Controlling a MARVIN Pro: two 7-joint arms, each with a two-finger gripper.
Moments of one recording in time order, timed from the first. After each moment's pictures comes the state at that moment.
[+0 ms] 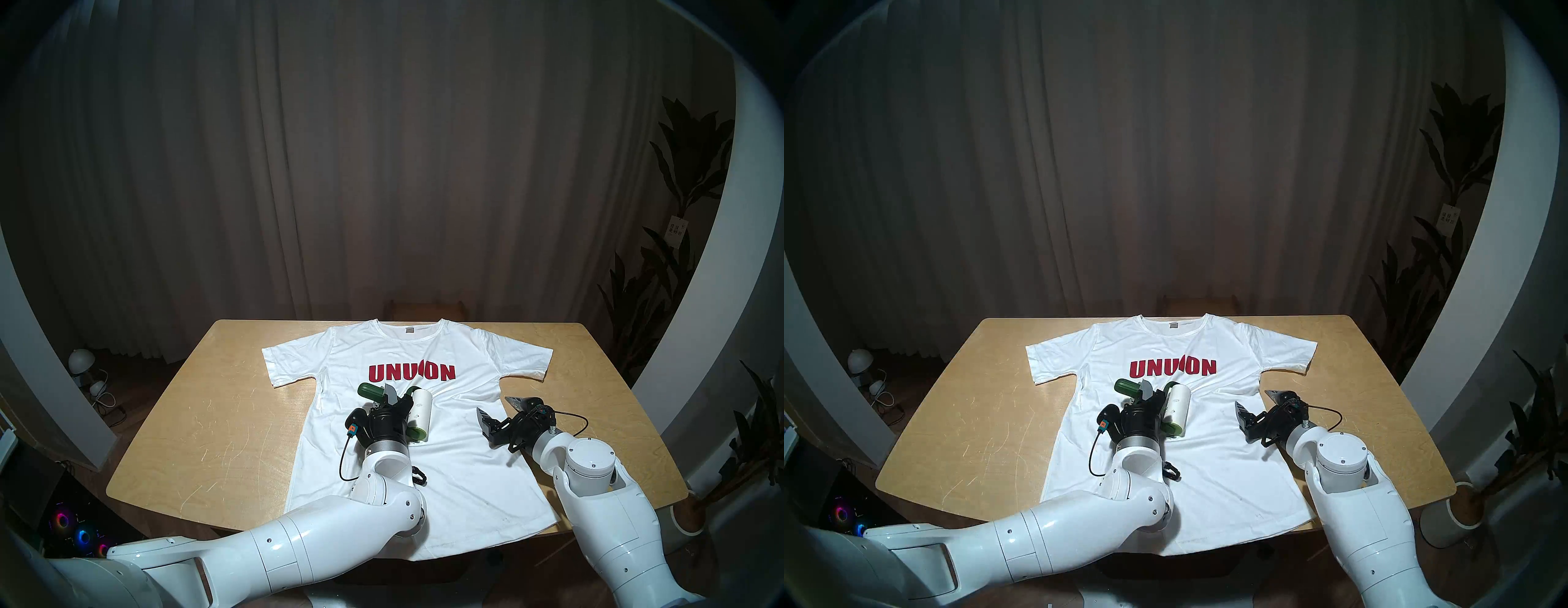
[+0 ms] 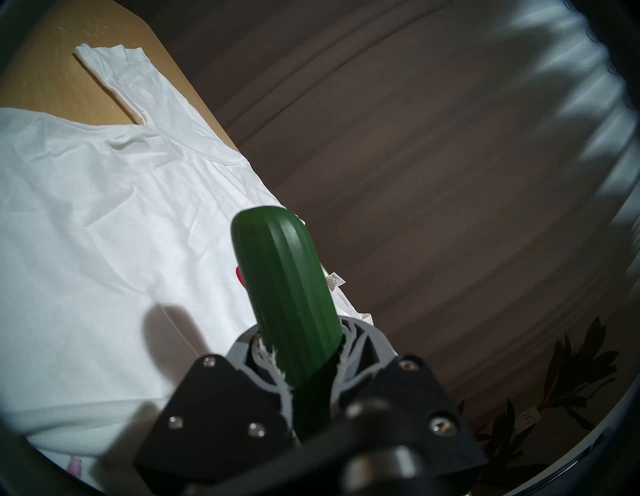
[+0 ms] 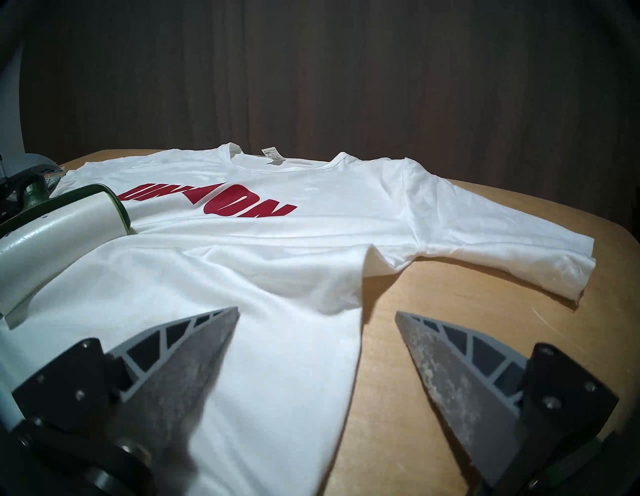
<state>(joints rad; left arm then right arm) 1.23 -1.25 -0.41 -1.39 -1.37 -0.93 0.50 -1.66 -1.27 1.56 -1.45 0.13 0.11 0.37</state>
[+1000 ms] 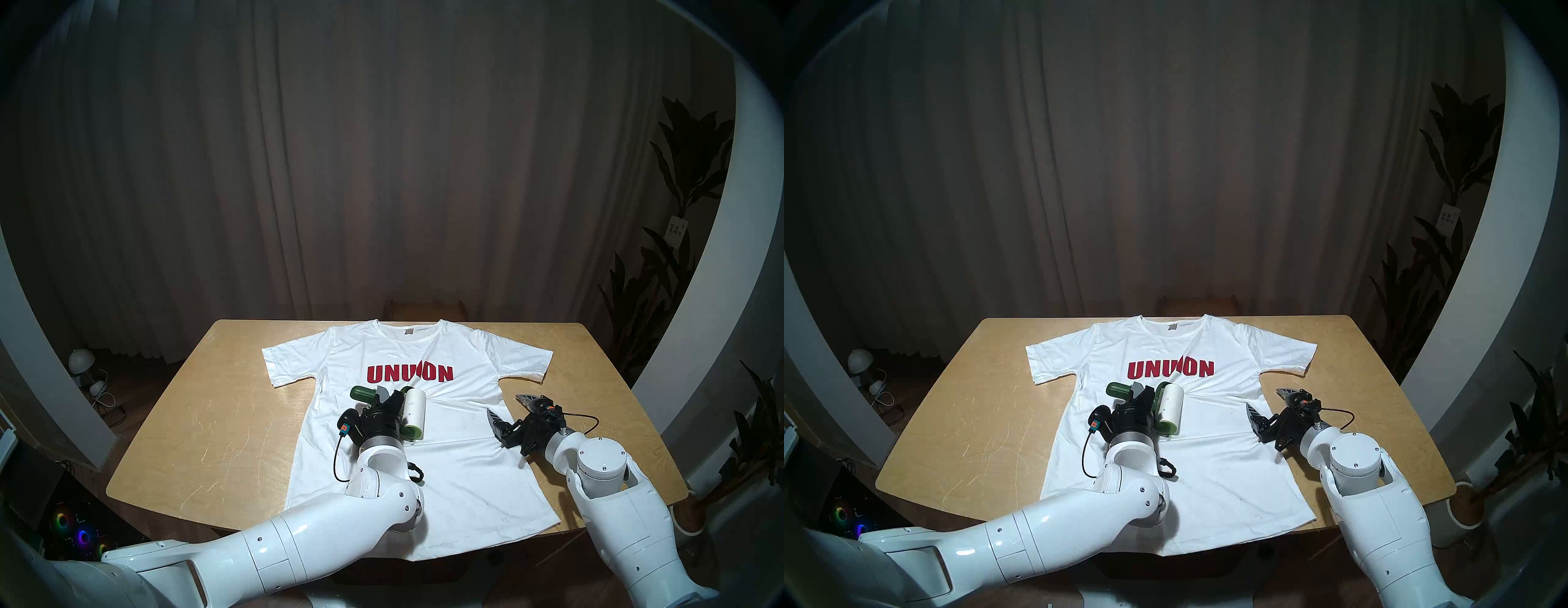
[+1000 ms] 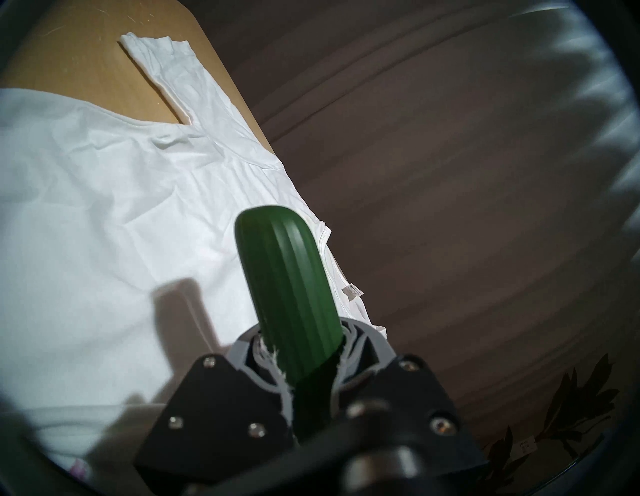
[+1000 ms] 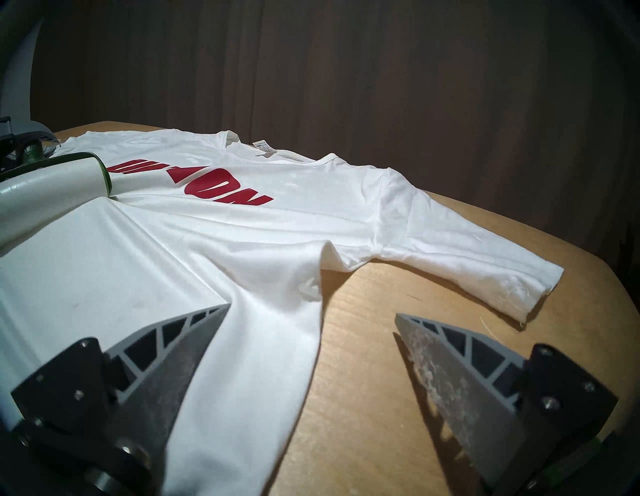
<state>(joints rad) 1.28 -1.22 -0.48 -1.47 -1.46 -0.94 0.51 -1.71 -1.20 1.58 -1.50 0.09 0.08 0.38</state>
